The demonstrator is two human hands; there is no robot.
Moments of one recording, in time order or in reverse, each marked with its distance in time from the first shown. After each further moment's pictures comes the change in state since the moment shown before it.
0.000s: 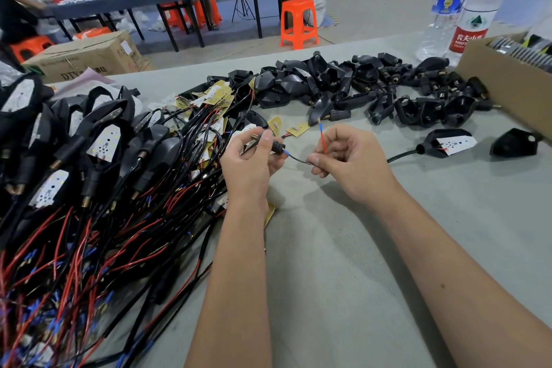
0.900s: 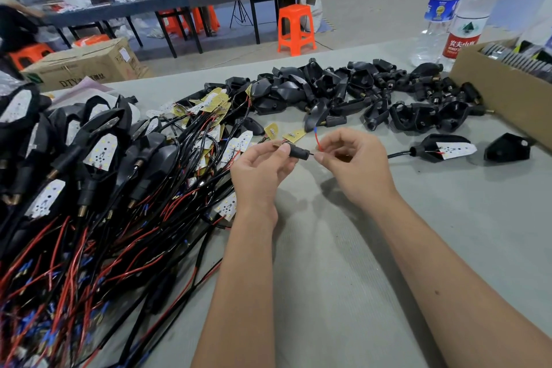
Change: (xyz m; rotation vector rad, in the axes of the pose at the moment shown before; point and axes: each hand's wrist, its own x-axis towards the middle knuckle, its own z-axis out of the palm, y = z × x) left_hand -0.011 -0.002 0.018 -0.069 0.005 -0.131; right_hand 0.000 -0.005 -0.005 -0.142 0.192 -0.002
